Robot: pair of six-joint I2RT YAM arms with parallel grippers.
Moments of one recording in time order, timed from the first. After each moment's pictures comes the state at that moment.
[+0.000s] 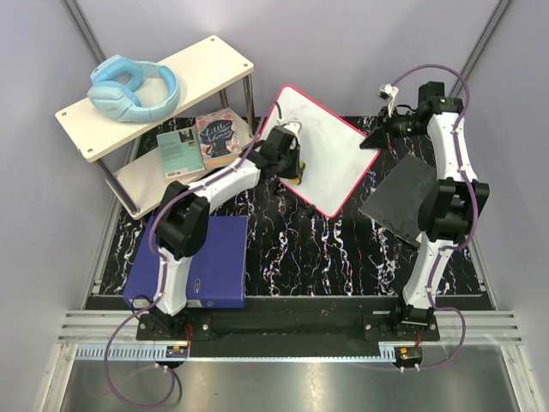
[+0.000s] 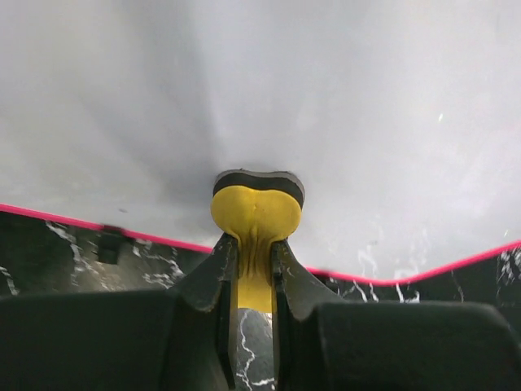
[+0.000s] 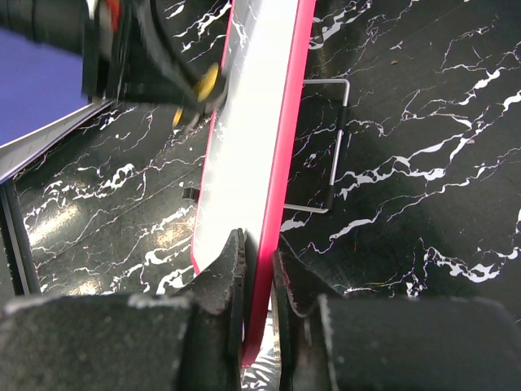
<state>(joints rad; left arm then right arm) -0.64 2.06 1.67 -0.32 0.01 -0.37 -0.10 2.09 2.12 -1.19 -1.03 -0.83</state>
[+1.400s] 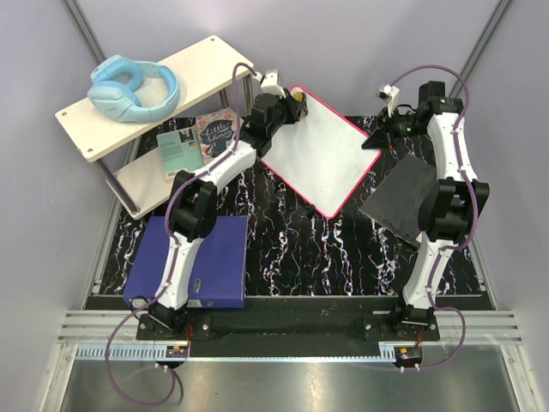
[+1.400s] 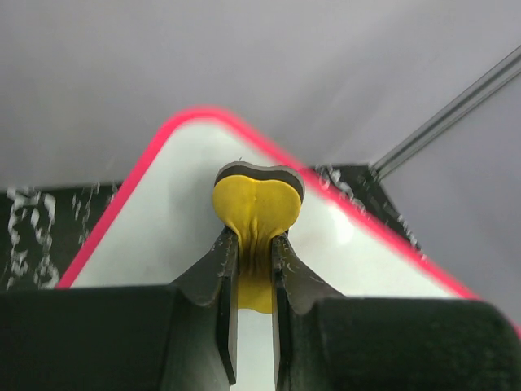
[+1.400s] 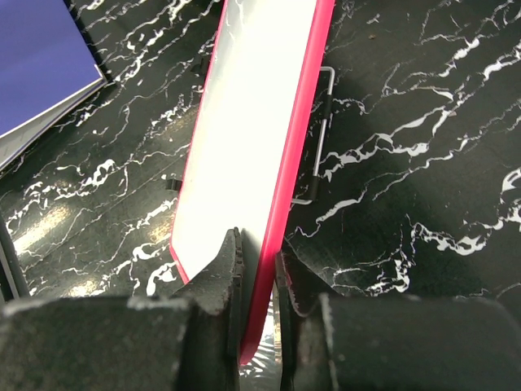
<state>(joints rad) -0.50 2.31 2.03 0.24 0.00 -0.50 -0.10 2.09 2.11 -1.16 -0.96 -0.78</state>
